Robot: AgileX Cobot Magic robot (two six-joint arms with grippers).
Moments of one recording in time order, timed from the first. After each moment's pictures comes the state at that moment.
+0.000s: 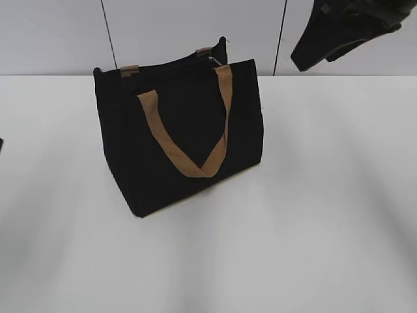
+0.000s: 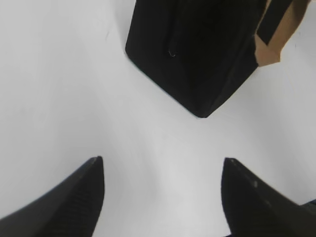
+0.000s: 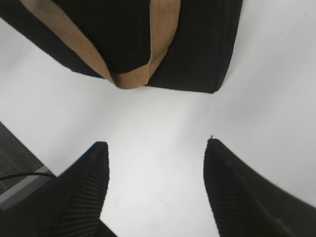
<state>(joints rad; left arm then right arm) -0.38 0.97 -0.77 -0.10 0.76 0.01 0.28 1.61 -1.50 0.41 1.14 -0.49</state>
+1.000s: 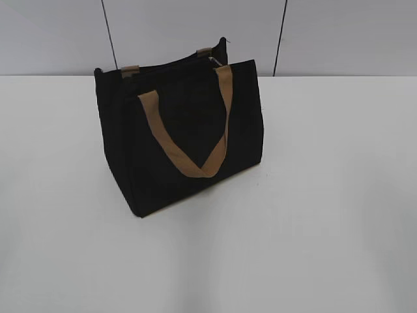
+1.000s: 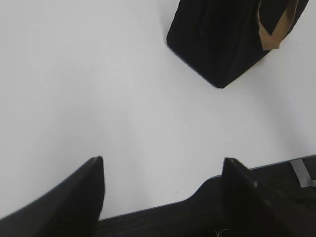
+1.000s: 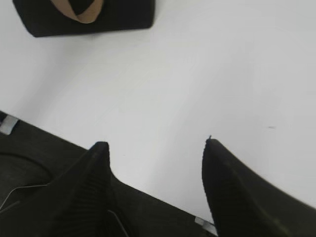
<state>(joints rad) -0.38 0.26 -0.72 0.02 1.22 -0.11 0.28 0.51 -0.86 0.13 1.19 -0.18</state>
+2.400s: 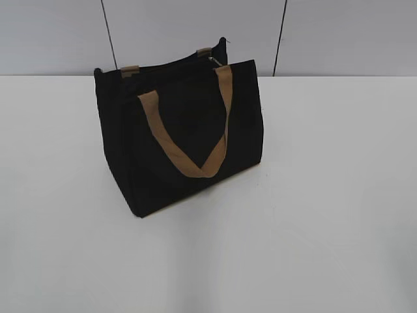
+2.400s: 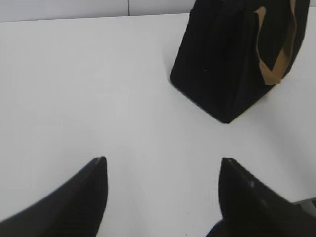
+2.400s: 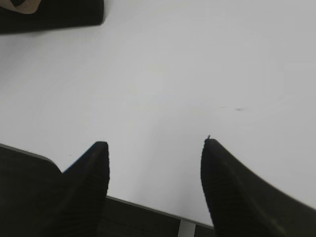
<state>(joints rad) -0.32 0.00 -0.54 0.02 1.07 -0.07 0.22 0.03 -0.46 0.01 1.09 -0.14</state>
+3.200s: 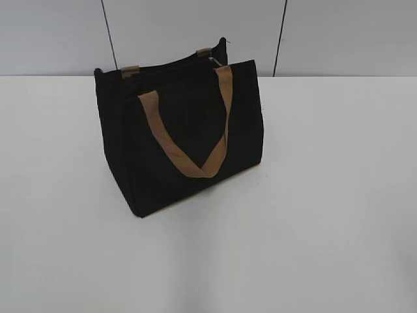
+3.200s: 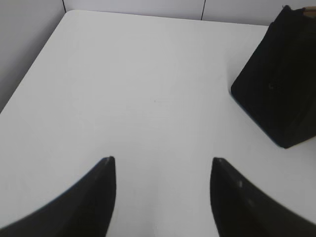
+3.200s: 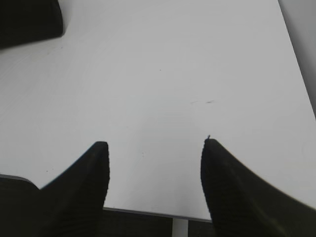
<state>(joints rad) -0.05 0.00 -0.54 0.02 1.07 -0.07 0.06 -0.01 -0.46 0.01 1.09 -0.14</state>
